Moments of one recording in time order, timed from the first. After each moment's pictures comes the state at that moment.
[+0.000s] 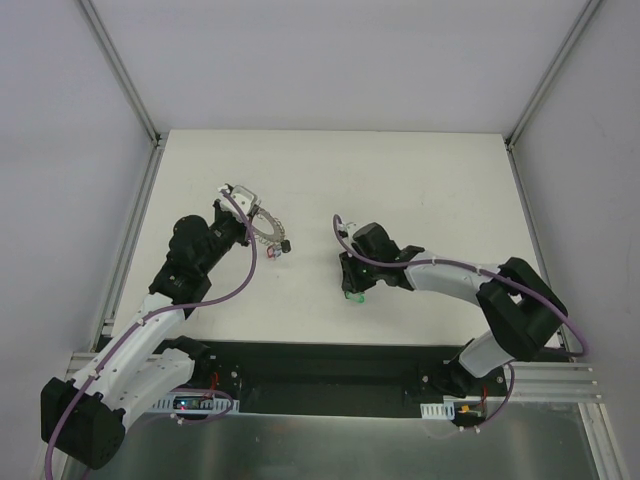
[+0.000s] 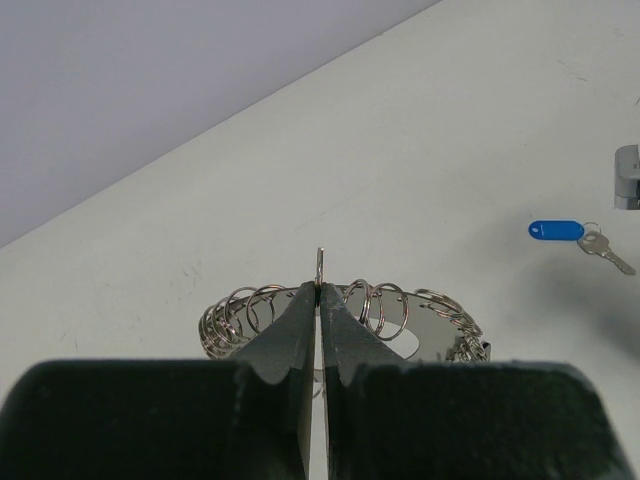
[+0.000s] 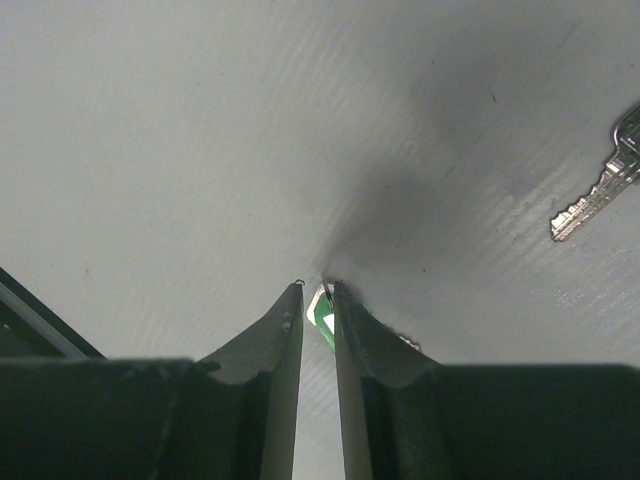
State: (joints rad) left arm -0.39 0.83 0.59 0.15 0.13 0.22; right arm 0.78 1.54 0.78 -0.17 -0.17 0.29
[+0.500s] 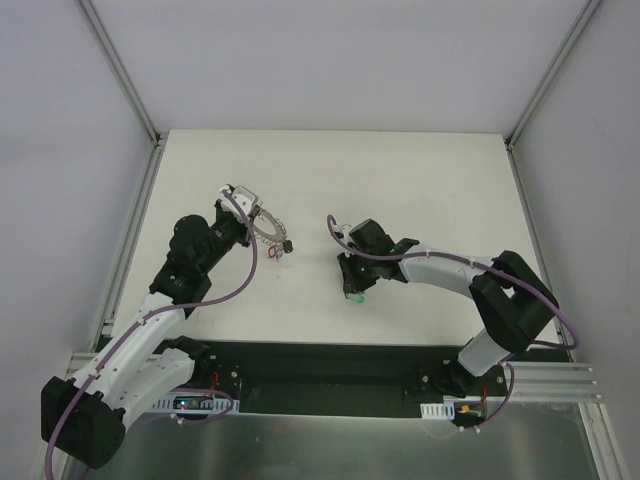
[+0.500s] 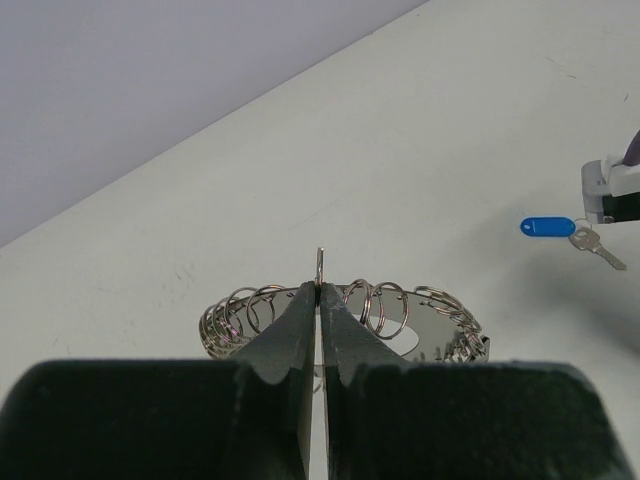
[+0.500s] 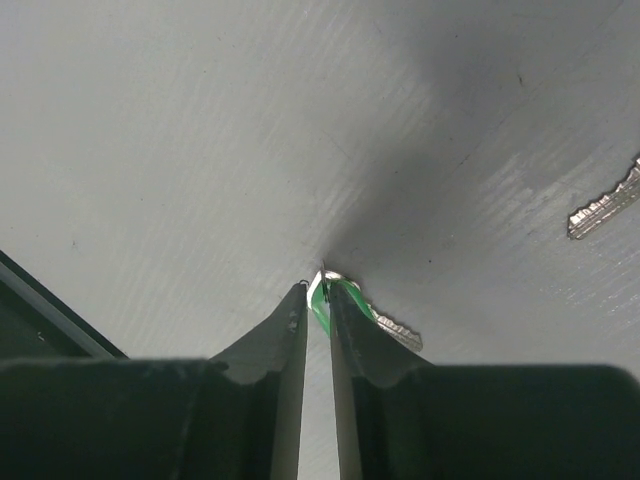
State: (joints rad) left arm -0.39 0.83 0.59 0.15 0.15 0.22; right arm 0.77 1.59 0.86 -0.30 -0.21 0.24
